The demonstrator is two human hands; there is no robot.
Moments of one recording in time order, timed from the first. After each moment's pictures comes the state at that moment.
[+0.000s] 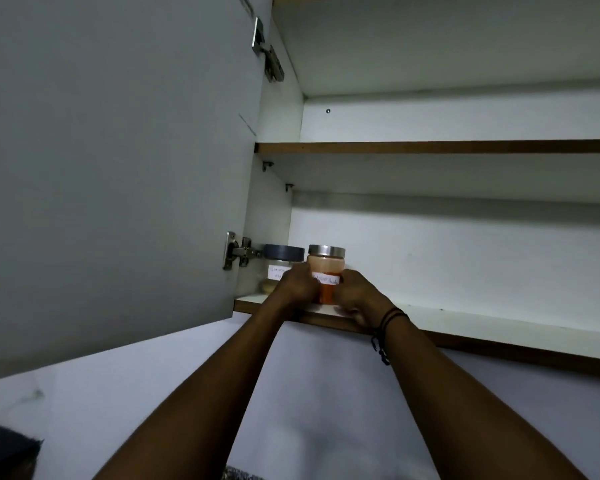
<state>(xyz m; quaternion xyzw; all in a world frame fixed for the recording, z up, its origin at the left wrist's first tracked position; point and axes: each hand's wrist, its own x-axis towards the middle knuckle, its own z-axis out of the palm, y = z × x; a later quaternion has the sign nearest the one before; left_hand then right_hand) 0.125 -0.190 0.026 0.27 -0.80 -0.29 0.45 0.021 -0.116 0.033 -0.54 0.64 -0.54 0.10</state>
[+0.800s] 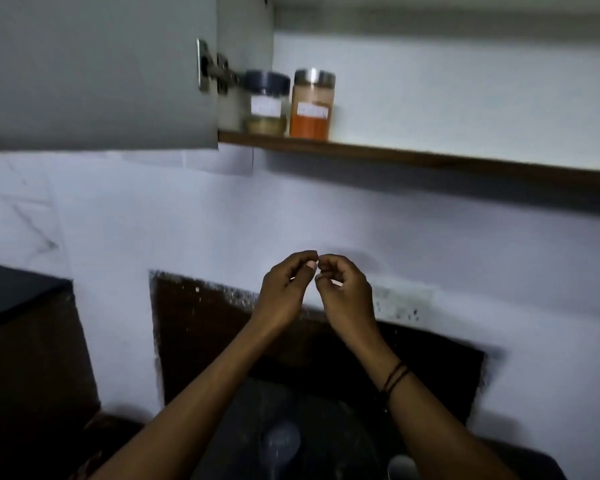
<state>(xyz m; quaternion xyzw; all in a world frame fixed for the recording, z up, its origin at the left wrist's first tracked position) 0.164 -0.074 -0.216 0.20 -0.73 -0.43 0.49 0.068 -0.003 -0.208 -0.49 0.62 -0.62 0.03</state>
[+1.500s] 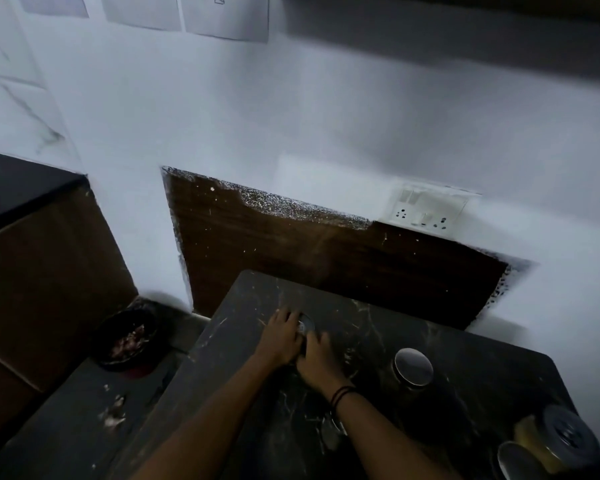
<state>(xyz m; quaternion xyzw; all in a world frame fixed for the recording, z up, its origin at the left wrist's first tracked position) 0.194 -0.057 -0.531 0.40 -0.88 -0.25 0.05 0.112 0.036 -0.522 -0.46 0.82 -0.20 0.28</state>
